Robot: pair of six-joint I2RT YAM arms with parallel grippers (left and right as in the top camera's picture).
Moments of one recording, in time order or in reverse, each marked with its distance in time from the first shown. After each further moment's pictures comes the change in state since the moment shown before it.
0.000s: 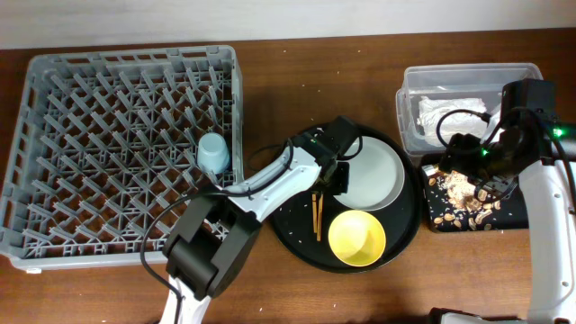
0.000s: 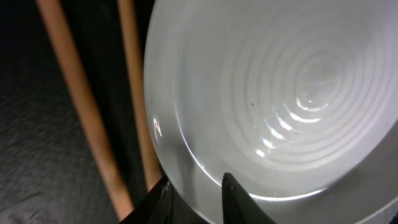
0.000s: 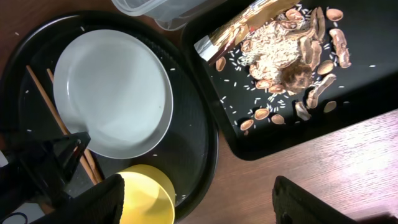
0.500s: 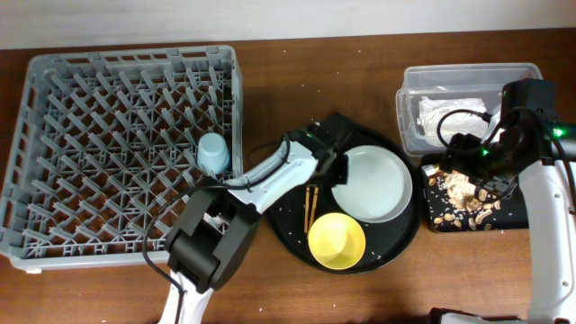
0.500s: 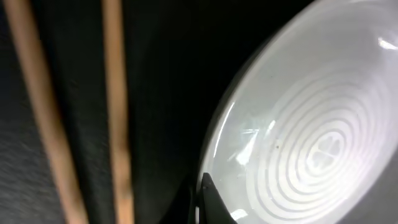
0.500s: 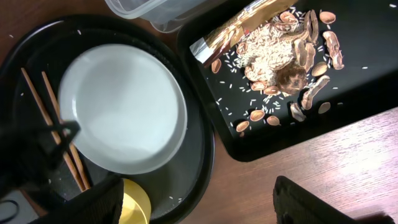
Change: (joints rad) left arm 0.045 0.034 0.039 0.047 0.055 -0.006; right arm 0.000 0.000 0.000 0.002 0.015 -0.003
